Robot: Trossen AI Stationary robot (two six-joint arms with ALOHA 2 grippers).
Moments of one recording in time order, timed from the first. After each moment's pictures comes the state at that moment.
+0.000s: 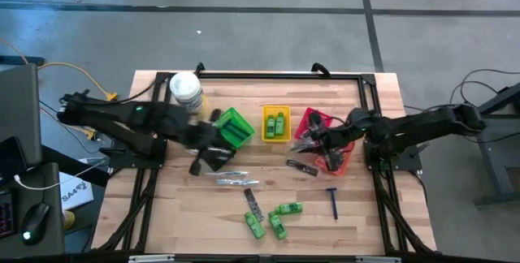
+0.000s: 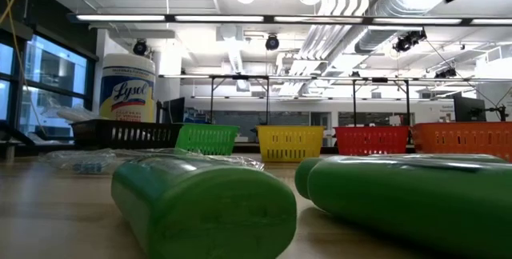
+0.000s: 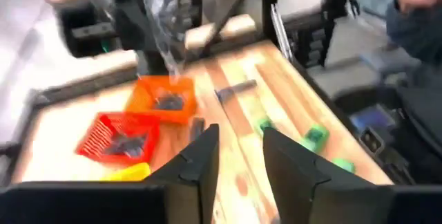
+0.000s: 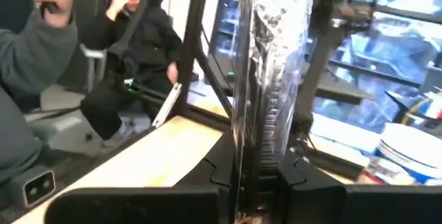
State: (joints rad) left arm -0.21 1.12 1.26 -0.49 0.00 0.15; right arm 0.03 1.03 0.55 0.51 -0.32 -0.22
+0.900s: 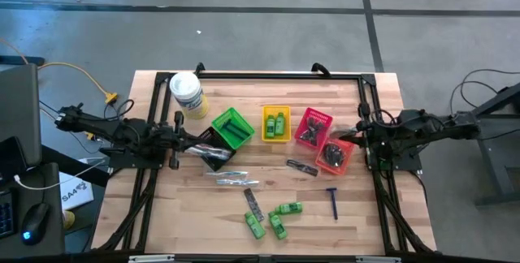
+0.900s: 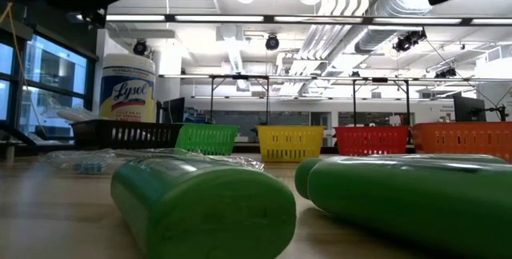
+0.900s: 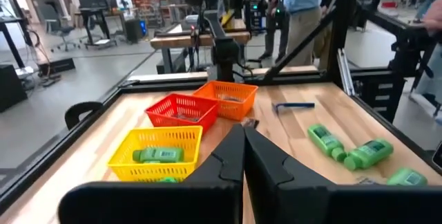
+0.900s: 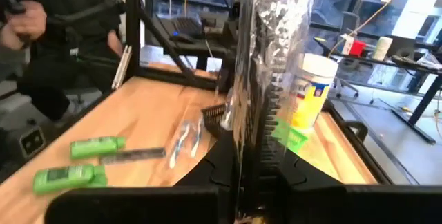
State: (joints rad) left arm -0.28 0.26 0.30 -0.04 -0.31 0.04; right arm 0.21 0.29 0.50 -0.31 0.14 -0.14
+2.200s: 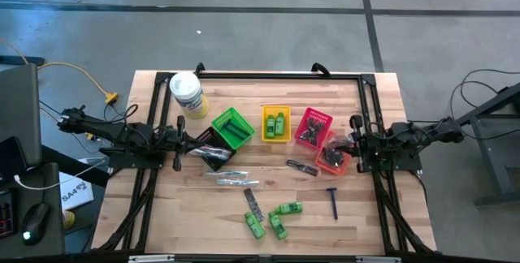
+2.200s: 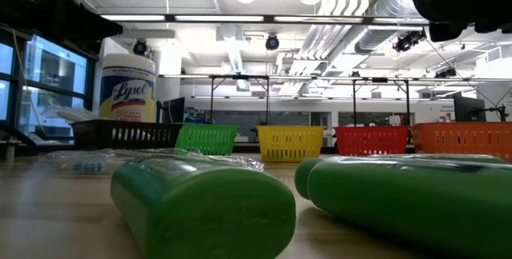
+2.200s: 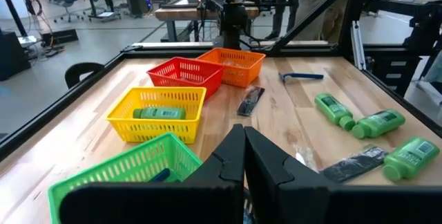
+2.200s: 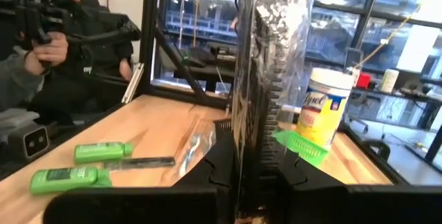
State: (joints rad) left arm -0.28 0.19 0.19 -0.08 -0.34 -0.03; right arm 0.25 0.01 0.12 -0.05 0.14 -0.17
